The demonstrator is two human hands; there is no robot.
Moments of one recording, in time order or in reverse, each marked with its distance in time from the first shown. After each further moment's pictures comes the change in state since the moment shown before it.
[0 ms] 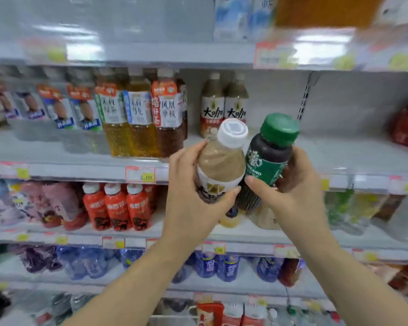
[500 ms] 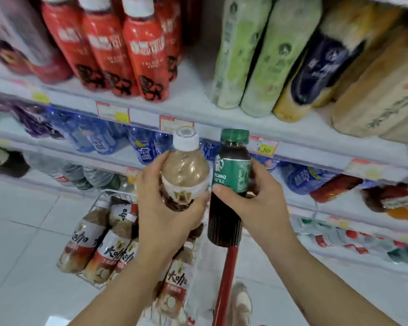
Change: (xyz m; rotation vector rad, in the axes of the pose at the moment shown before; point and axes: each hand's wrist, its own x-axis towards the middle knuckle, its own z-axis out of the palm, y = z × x) left_hand -0.221 -0.160 -0.011 0.099 0.071 -0.782; right_hand -0.141 0.203 0.106 -0.093 -0.300 0.662
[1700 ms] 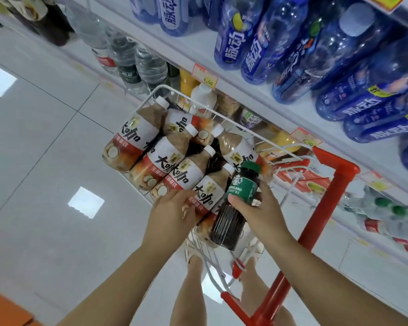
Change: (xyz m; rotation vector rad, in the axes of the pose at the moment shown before) left_hand -0.108 -0.200 -0.083 0.521 -0.384 -0.550; right_hand -0.048 0.175 0.127 -0.292 -0.373 0.567
